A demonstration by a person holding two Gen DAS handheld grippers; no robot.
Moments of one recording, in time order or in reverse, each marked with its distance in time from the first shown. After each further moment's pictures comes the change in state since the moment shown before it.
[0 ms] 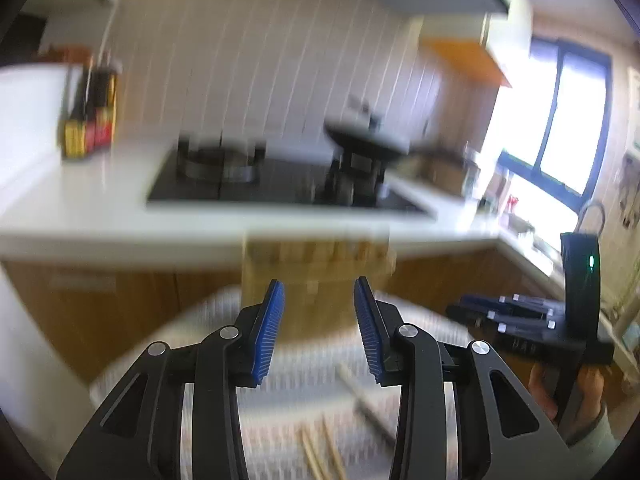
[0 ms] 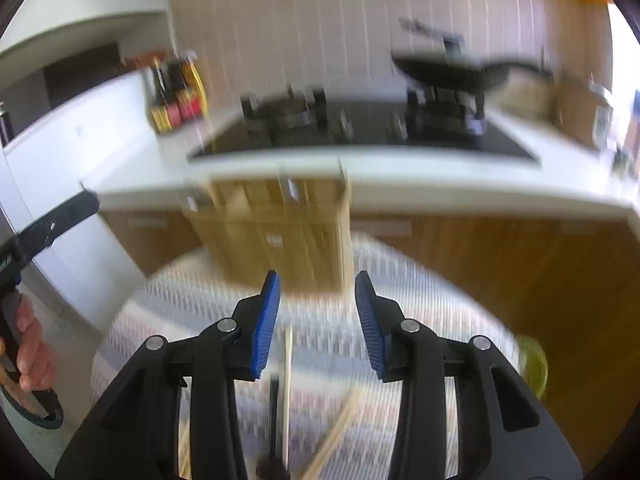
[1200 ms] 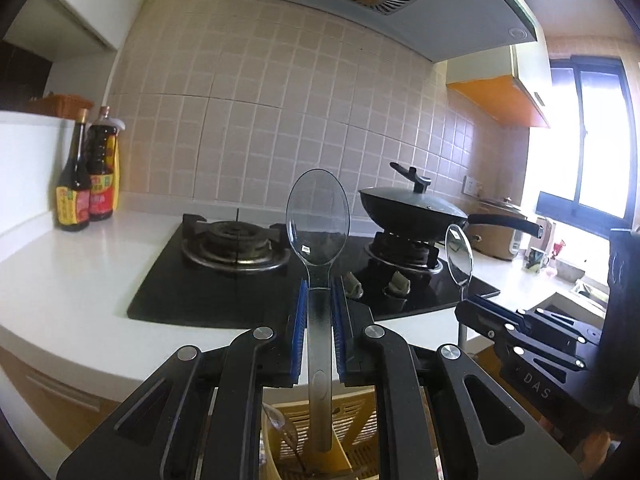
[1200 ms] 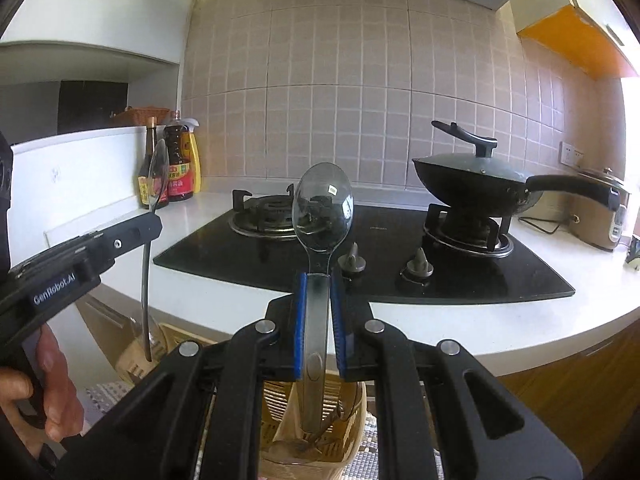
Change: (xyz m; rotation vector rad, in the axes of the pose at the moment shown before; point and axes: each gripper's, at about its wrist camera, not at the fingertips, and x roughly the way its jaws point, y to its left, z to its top) left arm 0.120 0.018 0.089 0.043 -0.326 0.119; right arm 0.083 0.018 0.125 -0.161 -0.466 -0.038
